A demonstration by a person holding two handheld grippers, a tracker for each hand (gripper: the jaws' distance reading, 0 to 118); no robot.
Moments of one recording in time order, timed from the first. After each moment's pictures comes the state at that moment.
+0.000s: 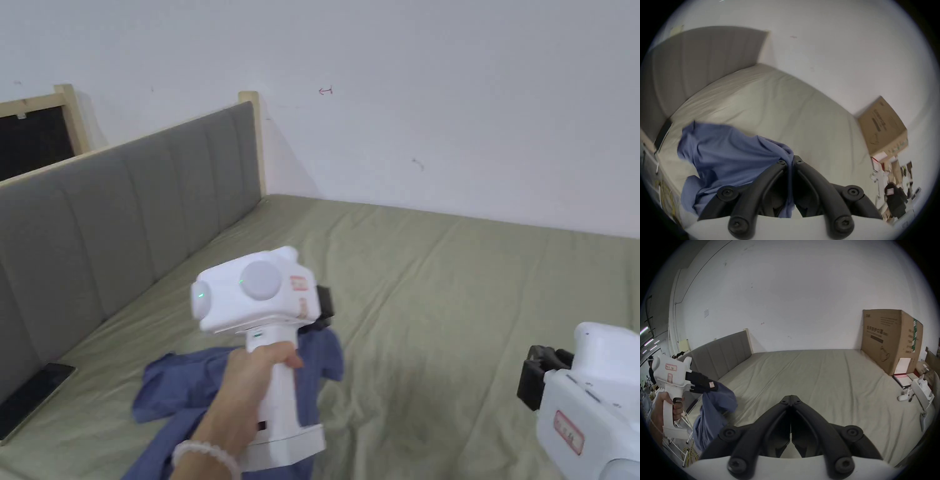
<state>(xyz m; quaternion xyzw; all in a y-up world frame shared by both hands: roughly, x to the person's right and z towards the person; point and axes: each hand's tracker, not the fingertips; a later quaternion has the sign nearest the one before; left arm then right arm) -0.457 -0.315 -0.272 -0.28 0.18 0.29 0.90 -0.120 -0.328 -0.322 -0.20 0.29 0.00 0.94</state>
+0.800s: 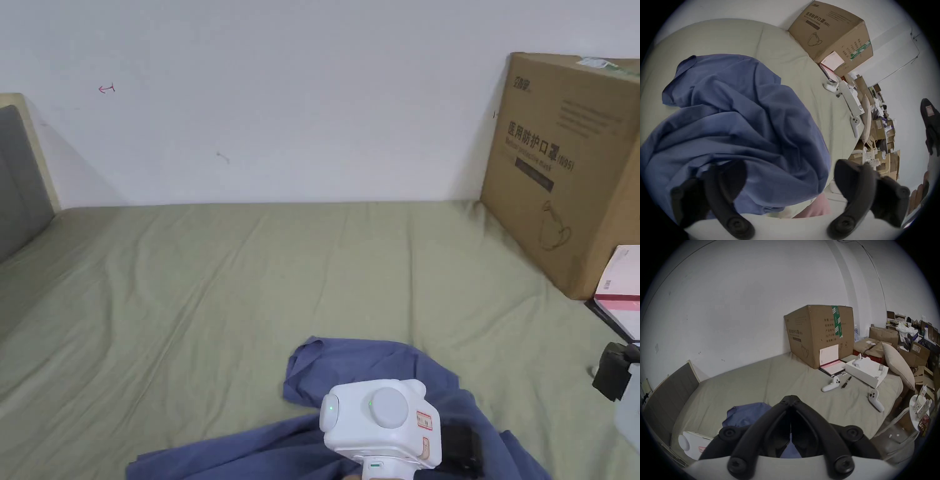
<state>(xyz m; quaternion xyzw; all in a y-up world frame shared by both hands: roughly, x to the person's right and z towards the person) -0.122 -0.465 -0.389 -0.50 -0.13 0.23 0.82 0.133 -0.325 -0.342 -0.20 0.04 -0.08 0.98</state>
